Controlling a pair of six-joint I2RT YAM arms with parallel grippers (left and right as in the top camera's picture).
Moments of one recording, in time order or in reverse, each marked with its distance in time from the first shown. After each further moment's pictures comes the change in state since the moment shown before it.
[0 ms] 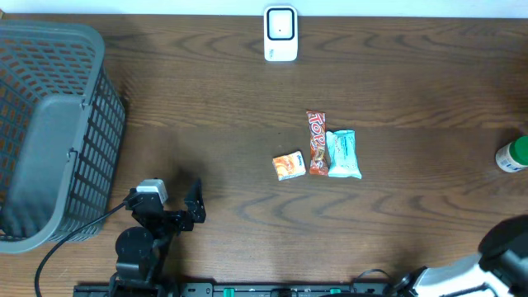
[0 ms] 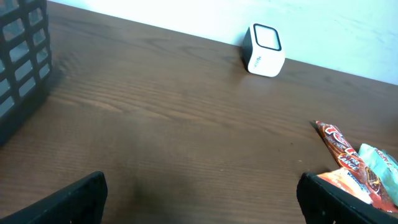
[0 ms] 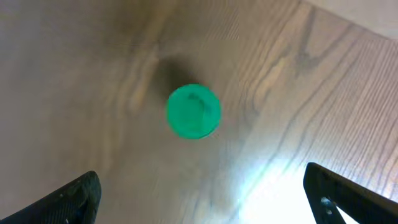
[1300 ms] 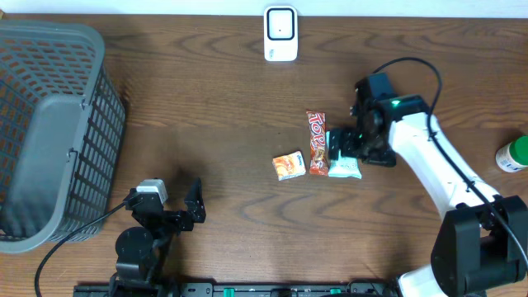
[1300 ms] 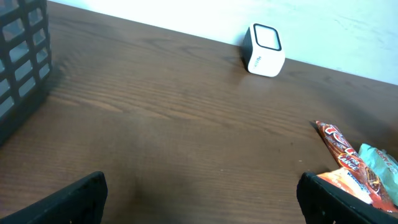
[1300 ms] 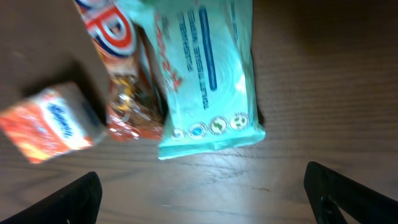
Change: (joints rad) left arm 0.000 0.000 0.000 0.000 0.000 0.000; right arm 0.990 -0.091 -0.631 0.158 -0.171 -0.013
